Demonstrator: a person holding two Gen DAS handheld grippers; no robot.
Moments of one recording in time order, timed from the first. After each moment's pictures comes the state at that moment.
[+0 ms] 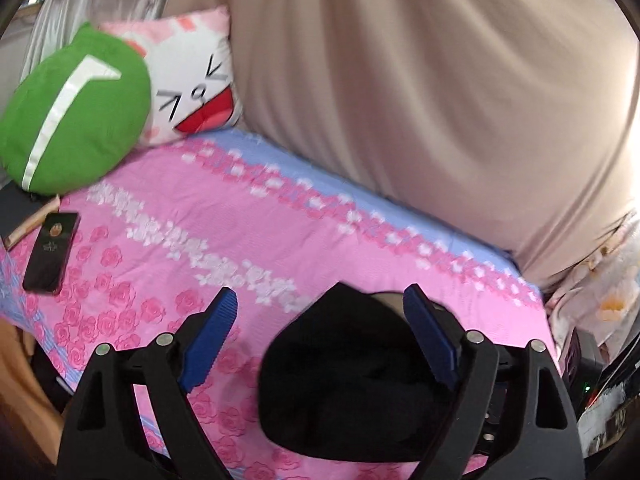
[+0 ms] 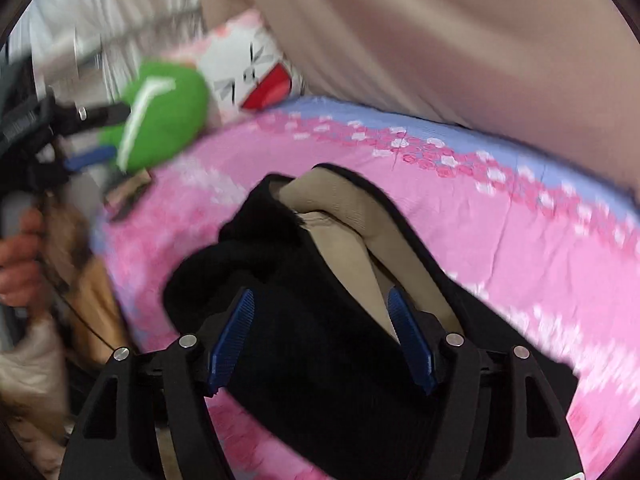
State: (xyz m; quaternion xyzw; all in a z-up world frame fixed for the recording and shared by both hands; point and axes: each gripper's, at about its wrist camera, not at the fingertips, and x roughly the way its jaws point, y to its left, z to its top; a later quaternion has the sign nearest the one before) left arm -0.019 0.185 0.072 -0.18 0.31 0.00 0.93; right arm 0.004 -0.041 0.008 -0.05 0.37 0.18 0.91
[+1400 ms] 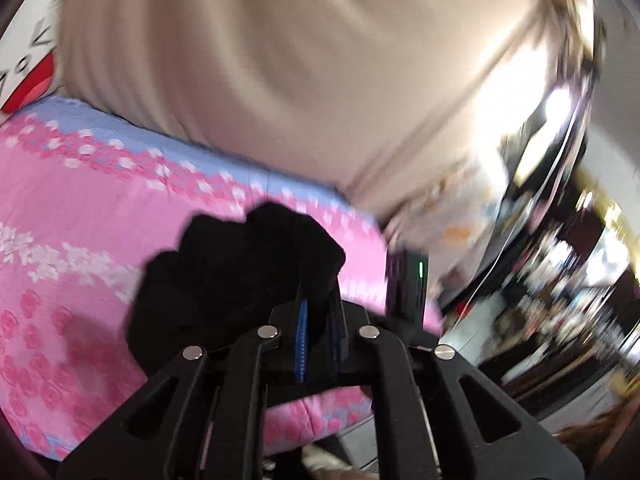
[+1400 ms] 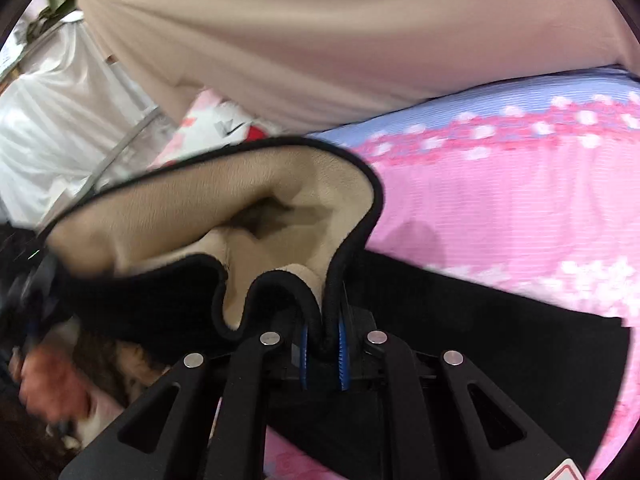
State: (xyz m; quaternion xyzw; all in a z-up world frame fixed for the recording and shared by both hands) left arm -0.022 0.104 0.101 -0.18 0.35 -0.35 0.85; right arm 0.027 -0.130 0.003 0.22 0.36 0.18 0.89
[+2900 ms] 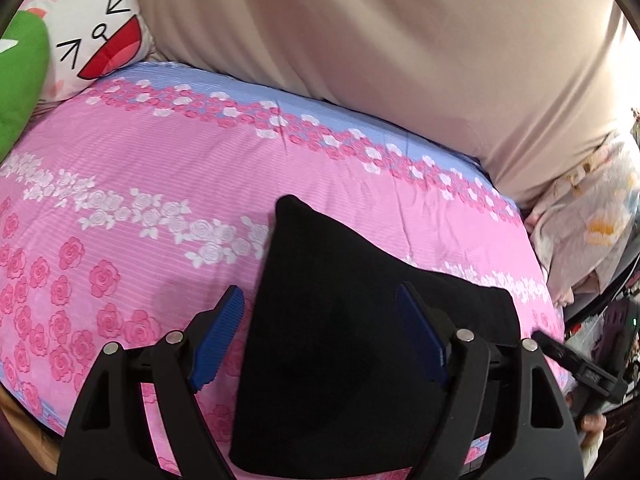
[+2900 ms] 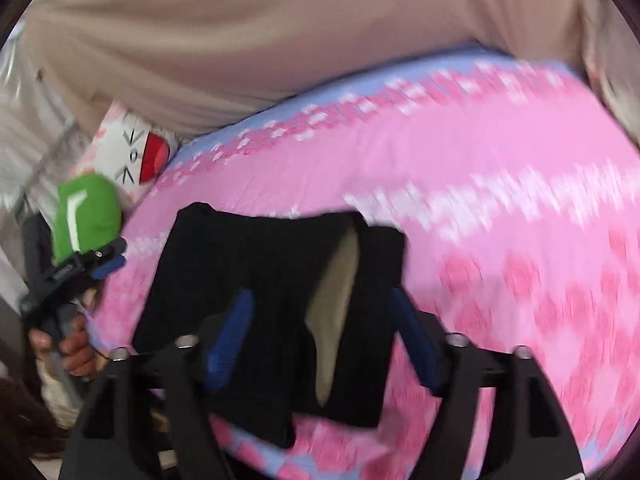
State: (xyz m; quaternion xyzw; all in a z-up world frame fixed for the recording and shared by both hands) left arm 0.030 0.084 0.010 -0.13 0.41 -0.12 0.89; right arm -0.068 -0.233 -0.016 0.17 0.39 0.03 0.90
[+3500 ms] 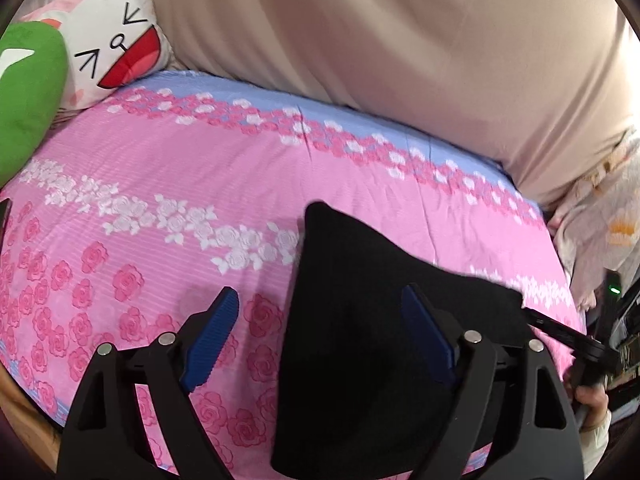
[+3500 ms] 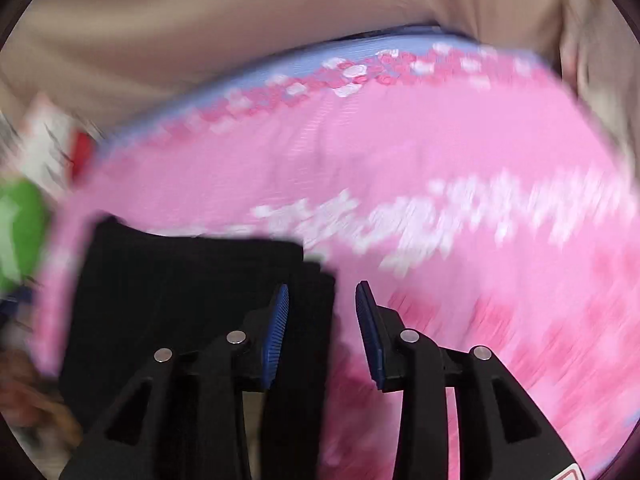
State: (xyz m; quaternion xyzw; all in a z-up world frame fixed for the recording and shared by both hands) left arm 0.029 0.088 0.005 -0.10 0.41 -0.08 0.90; right arm -0.032 -0.270 -0.052 0.20 0.41 -0.05 0.89
